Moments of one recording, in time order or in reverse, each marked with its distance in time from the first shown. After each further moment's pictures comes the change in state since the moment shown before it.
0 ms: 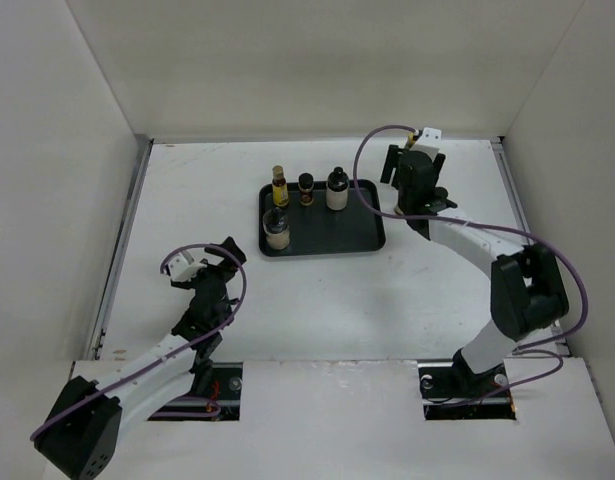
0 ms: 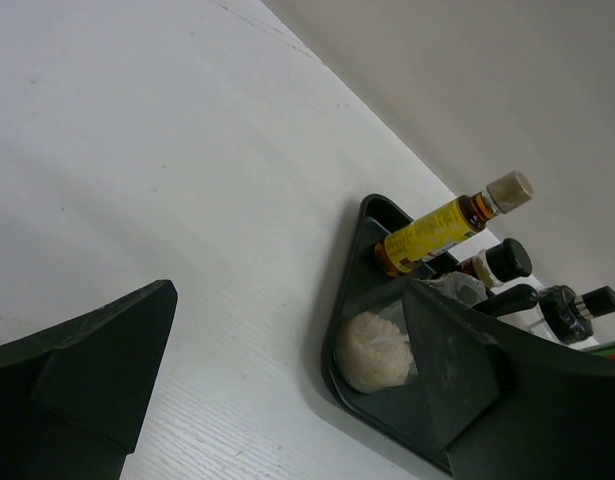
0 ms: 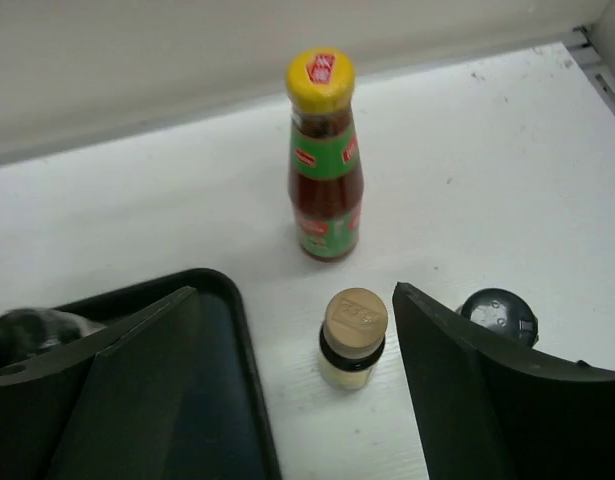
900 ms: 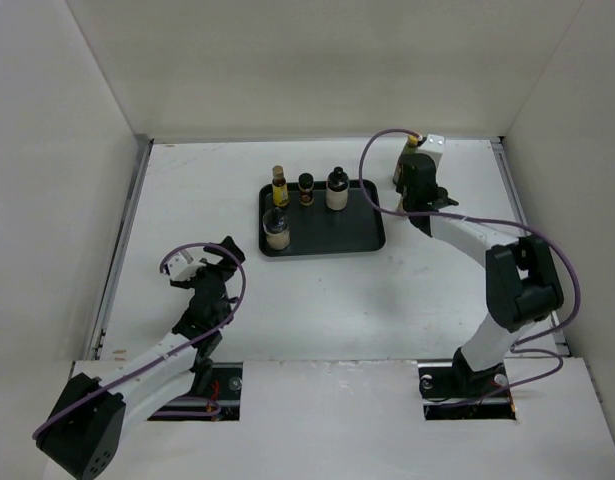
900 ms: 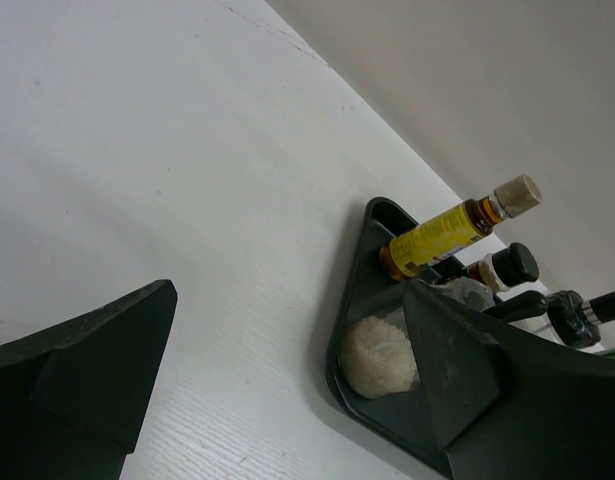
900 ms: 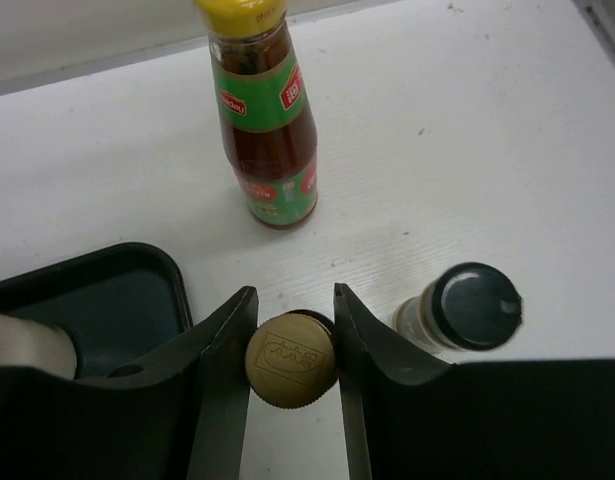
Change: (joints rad) left arm 0.022 0.032 -0.002 0.034 0.012 0.001; right arm -0.071 0.105 0.011 -0.054 -0.021 0.021
